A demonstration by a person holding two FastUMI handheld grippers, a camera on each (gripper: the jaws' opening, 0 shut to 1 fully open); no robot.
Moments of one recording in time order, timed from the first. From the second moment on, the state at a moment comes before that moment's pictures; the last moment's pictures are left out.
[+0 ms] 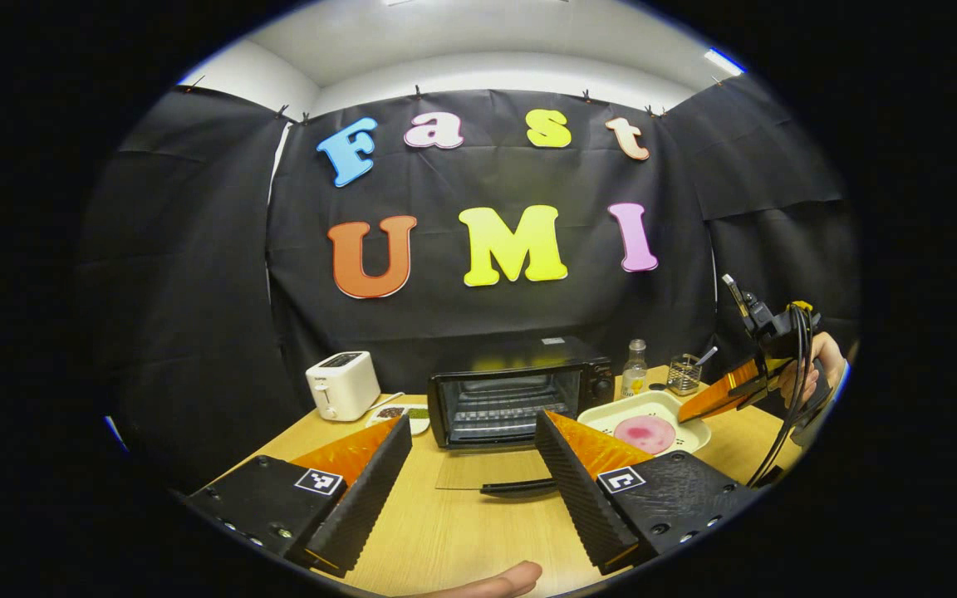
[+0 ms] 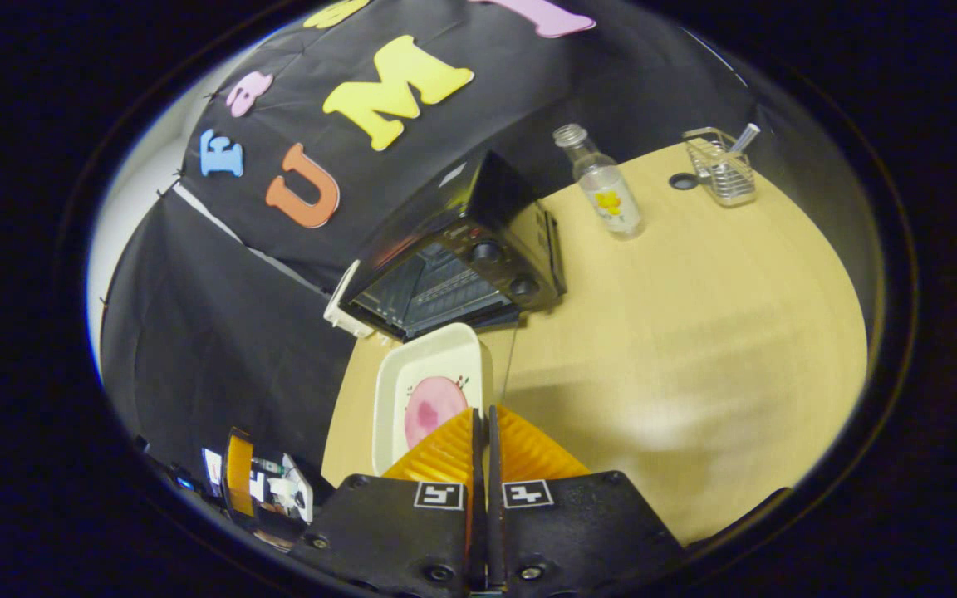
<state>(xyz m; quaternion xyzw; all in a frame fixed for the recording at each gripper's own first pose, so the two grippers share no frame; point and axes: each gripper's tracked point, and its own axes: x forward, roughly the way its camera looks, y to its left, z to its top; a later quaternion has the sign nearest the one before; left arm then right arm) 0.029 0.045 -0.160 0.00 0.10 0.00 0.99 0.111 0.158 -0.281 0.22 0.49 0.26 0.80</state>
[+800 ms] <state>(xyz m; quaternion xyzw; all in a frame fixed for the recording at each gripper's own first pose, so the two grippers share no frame) 0.011 0.134 -0.206 -0.03 0.13 0.08 0.99 0.224 0.309 -0.357 0.31 0.45 0.14 0.83</state>
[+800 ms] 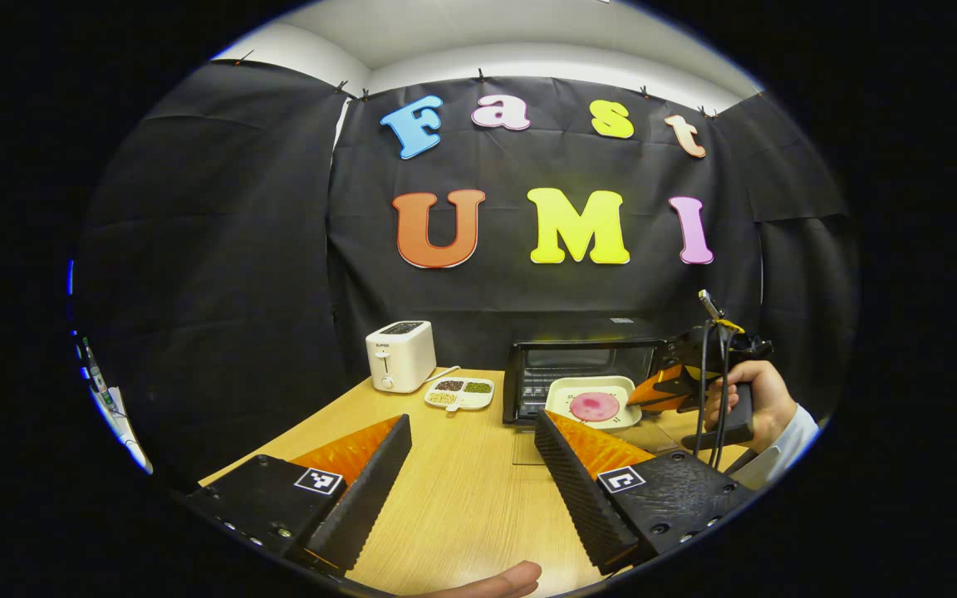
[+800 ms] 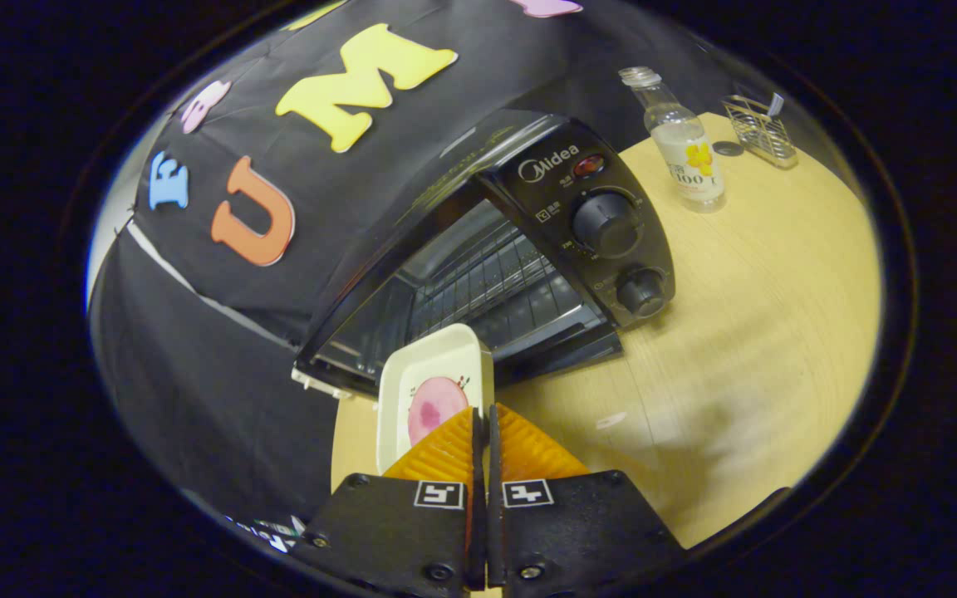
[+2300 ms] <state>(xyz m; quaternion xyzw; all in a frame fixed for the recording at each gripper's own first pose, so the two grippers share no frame) 0.013 0.166 -0.255 -0.03 0.17 0.12 0.98 0.287 0.301 -0.366 0.30 0.23 0.06 0.92</state>
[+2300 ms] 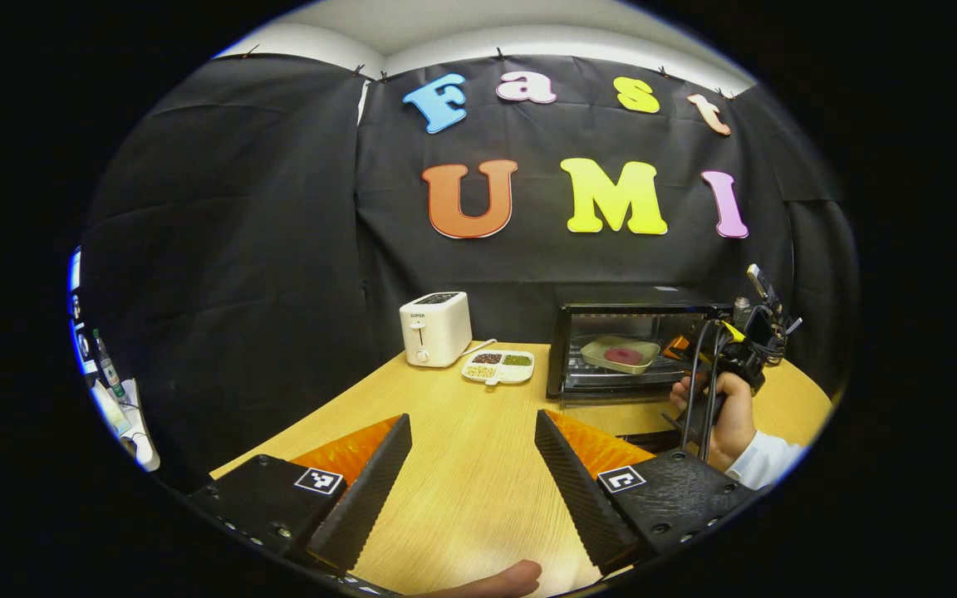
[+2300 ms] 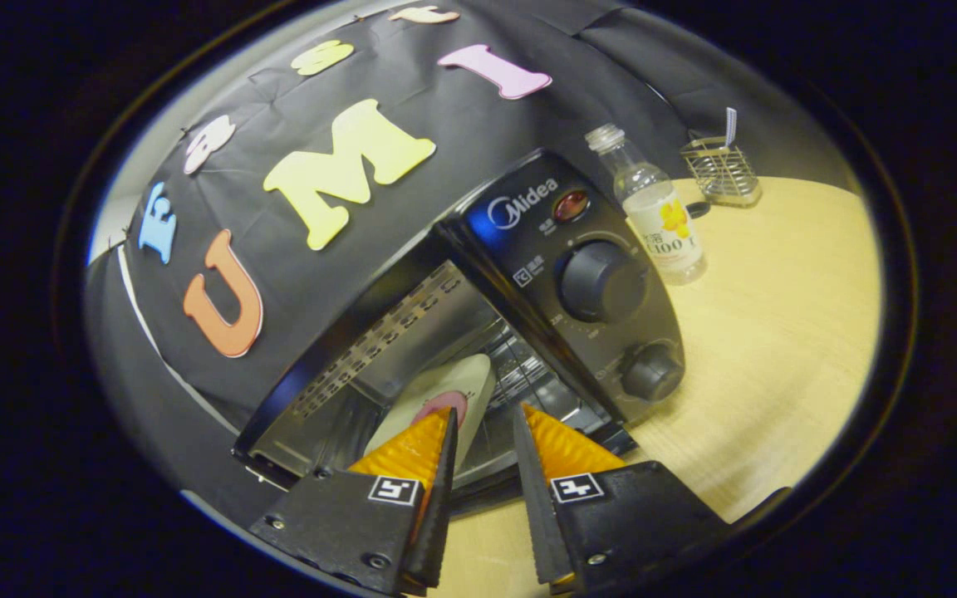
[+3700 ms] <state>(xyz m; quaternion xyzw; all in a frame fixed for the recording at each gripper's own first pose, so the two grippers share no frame) 0.059 -0.014 -0.360 -0.07 0.30 -0.06 0.95 0.108 0.096 -0.135 -0.01 0.02 0.08 1.00</state>
